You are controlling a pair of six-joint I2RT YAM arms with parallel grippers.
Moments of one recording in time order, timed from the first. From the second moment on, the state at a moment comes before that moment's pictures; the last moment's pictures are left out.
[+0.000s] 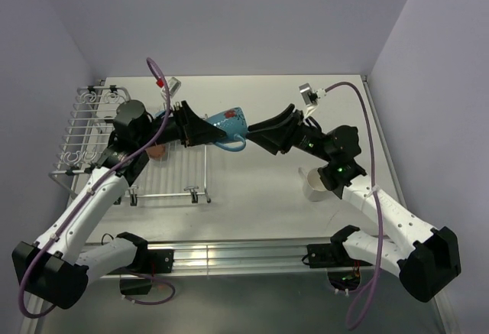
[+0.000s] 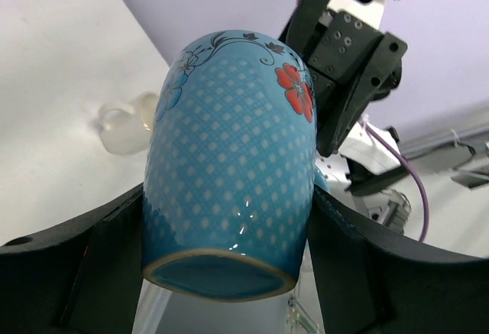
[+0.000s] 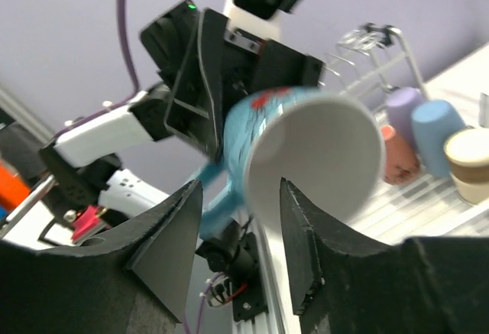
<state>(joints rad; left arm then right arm) -0.42 1.07 0.97 0.09 0.84 -0.97 0.52 1.01 0.75 0.67 -0.66 0.87</state>
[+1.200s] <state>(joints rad) -0.33 1.40 1.30 -0.88 -0.13 -0.38 0.38 0.99 0.71 0.31 -0.58 0.74</state>
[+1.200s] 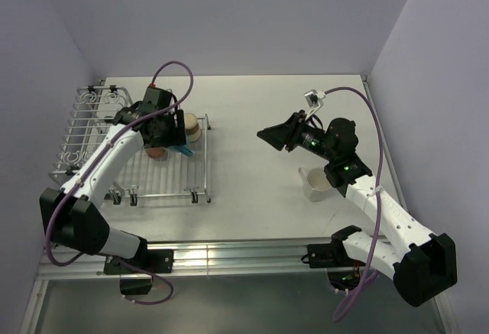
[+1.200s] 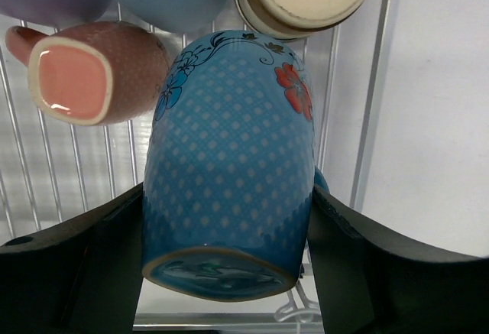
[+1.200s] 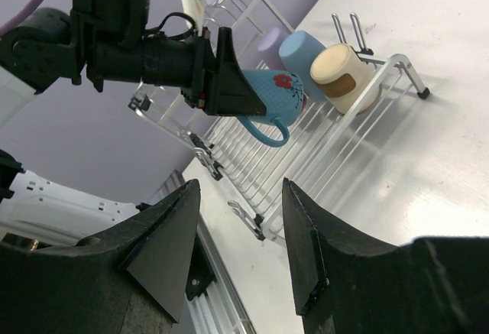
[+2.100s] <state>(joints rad) -0.37 1.62 1.37 -0.91 -0.26 -0.38 0.38 0.99 0.71 0.24 -0.58 0.69</state>
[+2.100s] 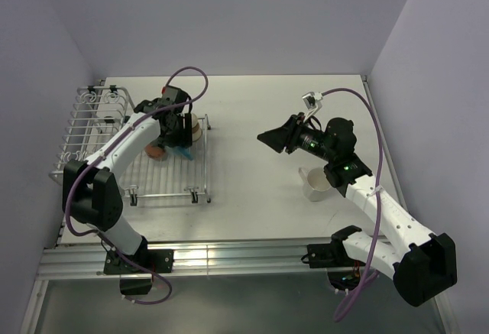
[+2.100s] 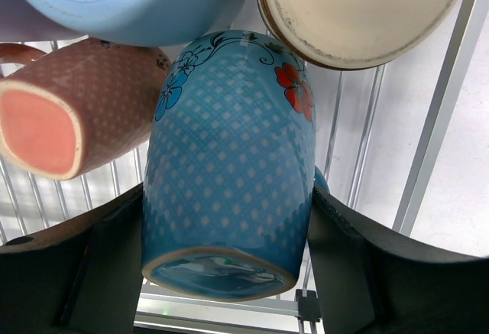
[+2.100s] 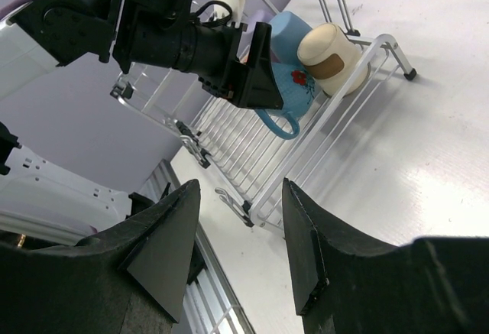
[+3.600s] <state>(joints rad) -0.37 1.65 1.35 -0.87 -0.25 -0.38 0.38 1.05 0.77 0.18 -0.60 0.68</state>
